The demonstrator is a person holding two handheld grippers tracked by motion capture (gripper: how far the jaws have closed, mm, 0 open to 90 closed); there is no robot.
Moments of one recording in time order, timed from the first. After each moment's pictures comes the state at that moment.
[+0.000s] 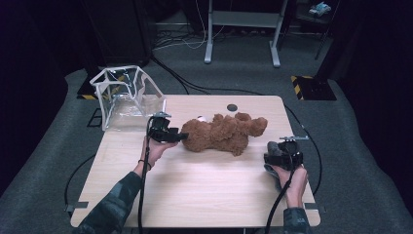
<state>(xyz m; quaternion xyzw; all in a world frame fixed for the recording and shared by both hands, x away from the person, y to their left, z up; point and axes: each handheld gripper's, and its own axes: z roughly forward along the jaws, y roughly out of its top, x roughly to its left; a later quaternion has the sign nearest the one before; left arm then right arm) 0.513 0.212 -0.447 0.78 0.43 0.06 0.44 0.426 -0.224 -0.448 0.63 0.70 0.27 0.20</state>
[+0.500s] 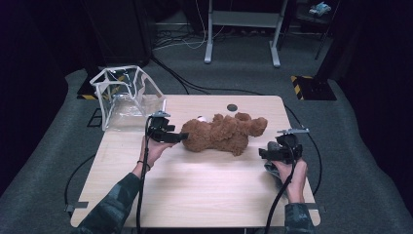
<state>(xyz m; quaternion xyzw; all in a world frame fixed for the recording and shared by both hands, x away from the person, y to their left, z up) 0.506 0.209 -0.435 0.78 0.43 0.08 0.45 0.429 -0.215 -0.420 0.58 0.73 0.32 0.18</state>
